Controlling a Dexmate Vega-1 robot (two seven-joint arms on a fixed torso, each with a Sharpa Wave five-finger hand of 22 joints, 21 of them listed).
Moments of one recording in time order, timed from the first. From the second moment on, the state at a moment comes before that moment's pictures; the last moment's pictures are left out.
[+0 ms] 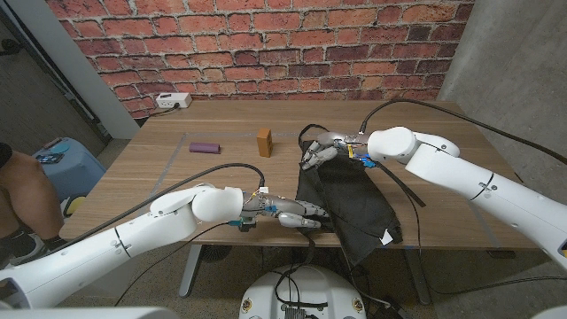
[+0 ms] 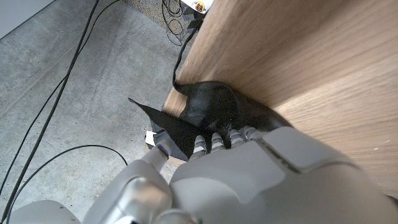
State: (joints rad) left arm 0.91 0.97 0.70 -2.09 0.30 -0.11 -0.54; left_hand 0.05 0.27 0.61 0.21 0.18 -0.09 -0.08 0.18 0.18 -0.13 -0.03 0.20 0.18 -0.17 0.07 0.19 0.18 -0.18 0.06 0.21 0.18; right arm -0.62 -0.87 -0.72 -2.05 0.13 -0.45 0.39; right_hand 1.23 0.09 0.12 -0.12 0.19 0.96 0.03 0.28 0.26 0.99 -0.07 0.63 0.43 1.06 -0.19 0.24 0.55 0.82 -0.07 0.29 0.19
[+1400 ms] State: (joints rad) left arm 0.99 1.09 0.60 -2.24 0.25 0.00 -0.53; left_hand 0.05 0.27 0.63 0.21 0.18 -0.10 -0.08 0.18 0.18 -0.13 -0.03 0.20 0.18 -0.17 0.07 0.19 0.18 -0.18 0.06 0.21 0.18; right arm -0.53 -0.83 -0.76 -2.02 0.19 -0.42 0.48; right_hand 1.13 0.07 0.09 -0.09 0.18 0.86 0.09 0.22 0.22 0.87 0.01 0.47 0.33 0.98 -0.12 0.20 0.47 0.79 -0.03 0.28 0.19
